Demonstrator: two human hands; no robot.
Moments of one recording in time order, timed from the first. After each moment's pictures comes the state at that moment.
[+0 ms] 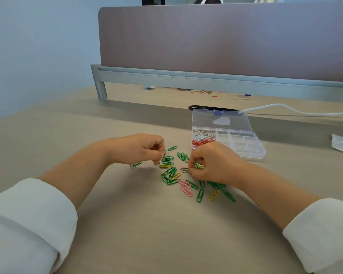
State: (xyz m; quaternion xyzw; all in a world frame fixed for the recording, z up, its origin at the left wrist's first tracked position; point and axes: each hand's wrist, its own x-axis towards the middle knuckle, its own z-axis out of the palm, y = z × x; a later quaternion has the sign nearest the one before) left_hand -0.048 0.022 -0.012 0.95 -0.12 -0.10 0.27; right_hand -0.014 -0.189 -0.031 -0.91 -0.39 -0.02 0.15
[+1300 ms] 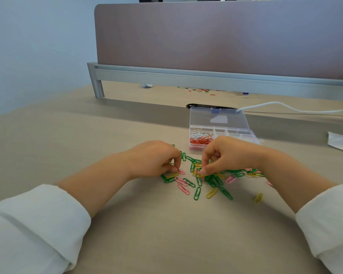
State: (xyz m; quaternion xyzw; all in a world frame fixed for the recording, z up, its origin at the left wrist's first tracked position) left_hand -0.046 -0.017 -0.029 0.98 -0.22 0.00 0.00; right_hand 0.008 -0.217 -0.018 -0.90 -0.36 0.16 0.21
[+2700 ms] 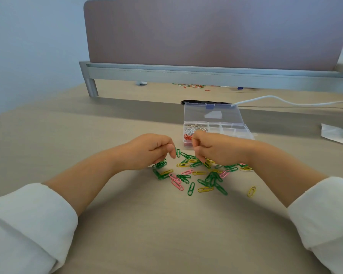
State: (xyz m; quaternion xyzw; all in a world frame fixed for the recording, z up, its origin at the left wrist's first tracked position) left_hand -0.052 -0.015 -0.026 0.94 -0.16 -0.03 0.31; right_hand 0.000 -0.208 -0.015 -0.91 -0.33 0.17 0.19
